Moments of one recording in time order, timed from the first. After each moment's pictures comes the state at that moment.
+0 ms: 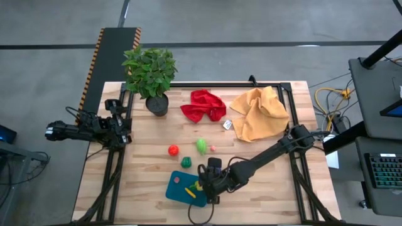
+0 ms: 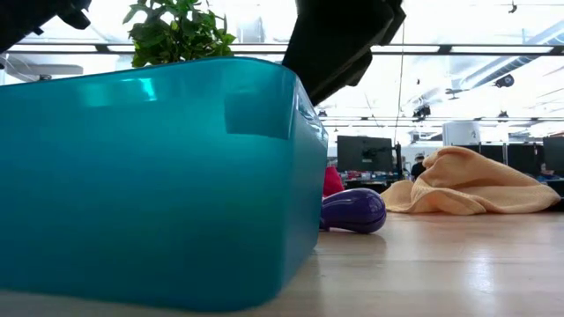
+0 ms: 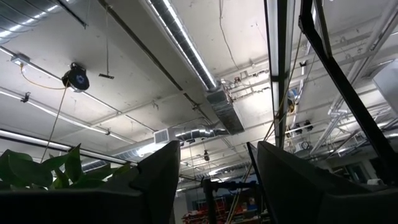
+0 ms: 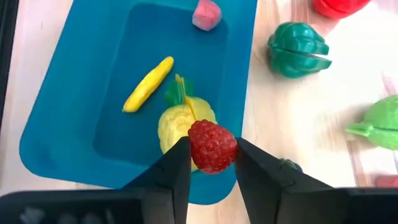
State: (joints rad) left arm -0.11 0.17 0.04 0.92 -0.19 0.48; right arm 0.49 2.05 1.60 -0.60 0.30 0.46
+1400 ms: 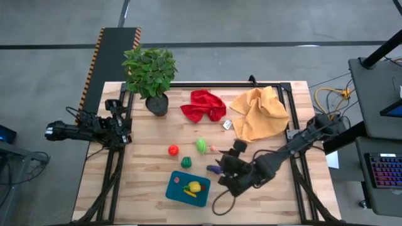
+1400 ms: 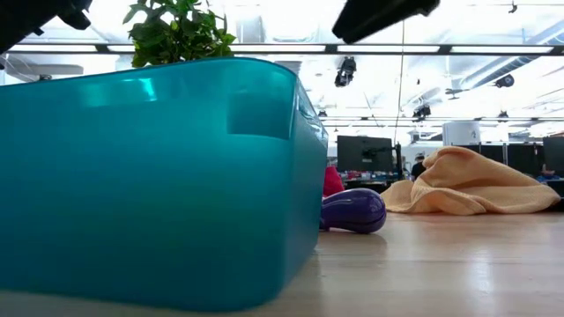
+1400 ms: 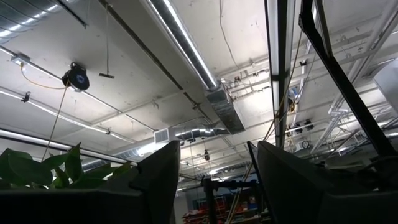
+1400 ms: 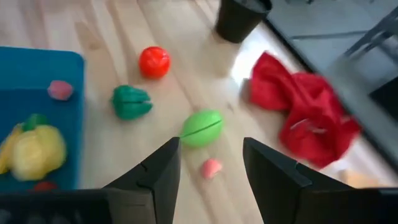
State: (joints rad) left arm -0.11 0.17 0.04 0.92 -0.19 0.48; right arm 0.56 1.74 1.38 -0.73 0.87 0.66
